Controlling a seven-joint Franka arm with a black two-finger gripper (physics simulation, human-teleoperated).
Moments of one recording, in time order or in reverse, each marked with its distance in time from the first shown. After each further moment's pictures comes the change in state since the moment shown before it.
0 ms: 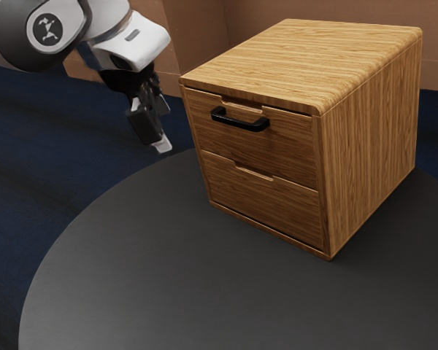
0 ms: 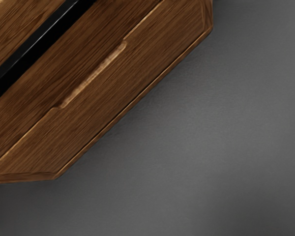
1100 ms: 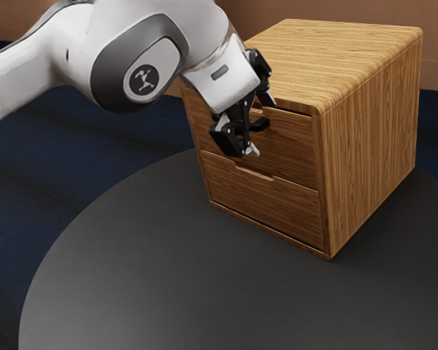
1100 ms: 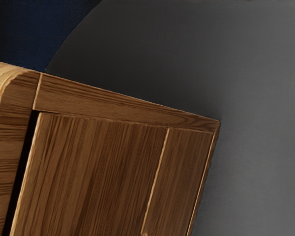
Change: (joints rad) arm -0.074 0.107 -0.174 -0.014 0.112 0.305 0.282
